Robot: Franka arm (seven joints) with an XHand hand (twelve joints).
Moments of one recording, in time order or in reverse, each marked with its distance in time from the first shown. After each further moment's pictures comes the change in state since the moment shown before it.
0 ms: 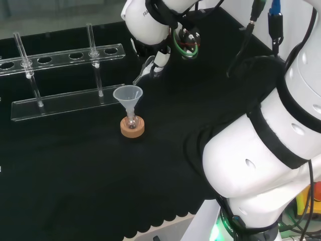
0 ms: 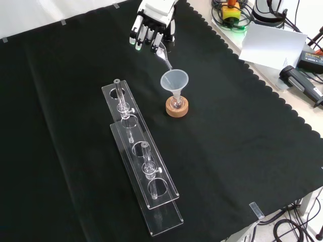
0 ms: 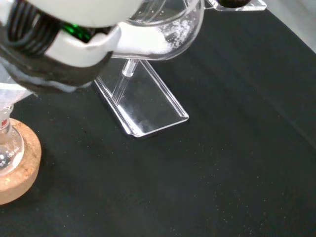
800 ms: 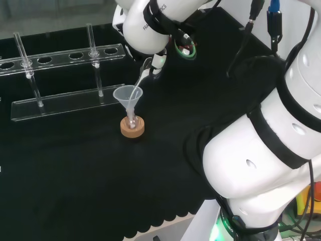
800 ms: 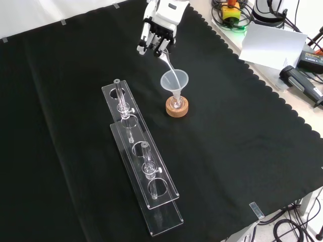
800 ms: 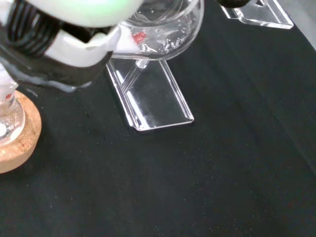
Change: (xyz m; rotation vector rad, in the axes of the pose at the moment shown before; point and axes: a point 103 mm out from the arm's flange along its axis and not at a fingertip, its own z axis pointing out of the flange) arm 0.009 0.012 -0.005 0.031 -0.126 -0.130
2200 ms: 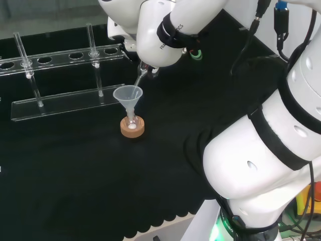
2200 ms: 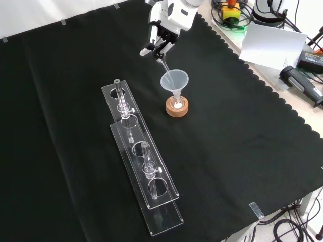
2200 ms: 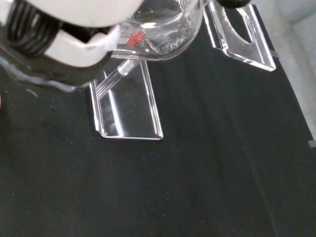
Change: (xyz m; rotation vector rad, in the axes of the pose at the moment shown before) arm -0.005 0.012 -0.007 -0.045 -0.210 -0.082
